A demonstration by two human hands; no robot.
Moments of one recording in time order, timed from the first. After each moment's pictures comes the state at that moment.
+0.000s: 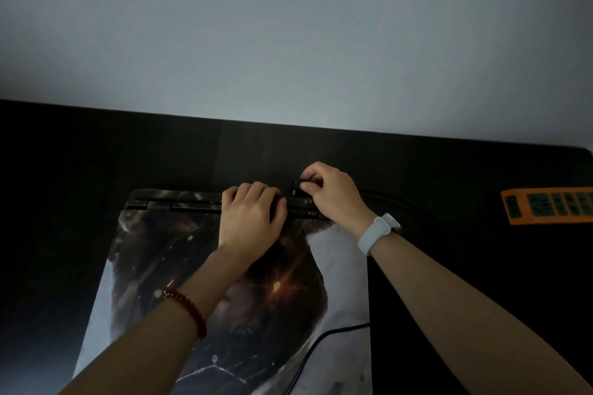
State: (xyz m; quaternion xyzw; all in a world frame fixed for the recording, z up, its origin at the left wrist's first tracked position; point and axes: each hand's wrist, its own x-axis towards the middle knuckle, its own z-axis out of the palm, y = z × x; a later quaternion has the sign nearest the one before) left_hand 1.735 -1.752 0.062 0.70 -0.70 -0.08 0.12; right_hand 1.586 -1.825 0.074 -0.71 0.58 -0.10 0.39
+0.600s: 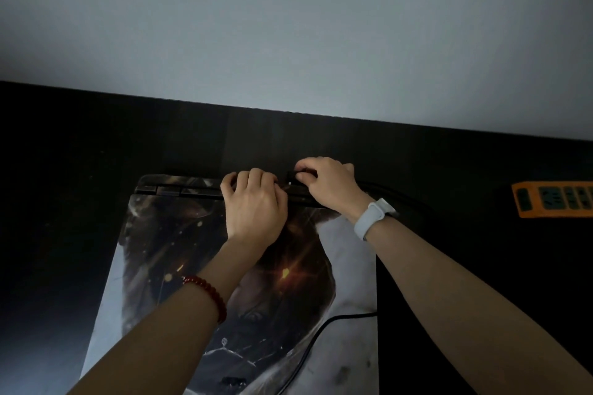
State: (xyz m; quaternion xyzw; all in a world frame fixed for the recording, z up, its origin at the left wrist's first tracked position) left_hand 1.734 -1.748 0.060 0.76 -0.65 -0.05 0.10; right_hand 1.605 -1.825 0.071 -0.76 0.55 -0.04 0.34
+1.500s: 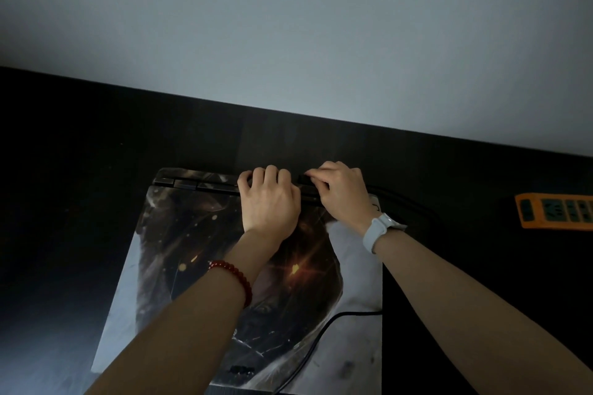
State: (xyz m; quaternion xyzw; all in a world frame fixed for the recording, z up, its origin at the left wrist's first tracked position) left_hand 1.732 -1.750 0.057 0.76 -0.64 -0.05 0.09; right_hand 1.600 -1.807 0.068 -0.83 0.50 -0.09 0.24
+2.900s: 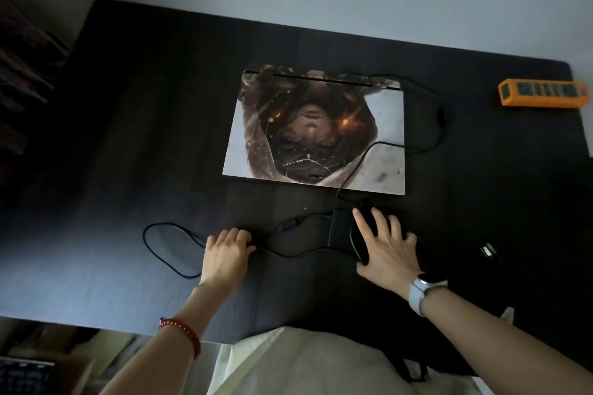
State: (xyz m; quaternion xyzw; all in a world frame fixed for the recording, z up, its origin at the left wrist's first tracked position) left_hand 1.837 -1.368 0.078 0.74 -0.64 -0.19 0.00; right_hand 1.555 -1.441 0.102 -0.77 0.57 0.23 0.16
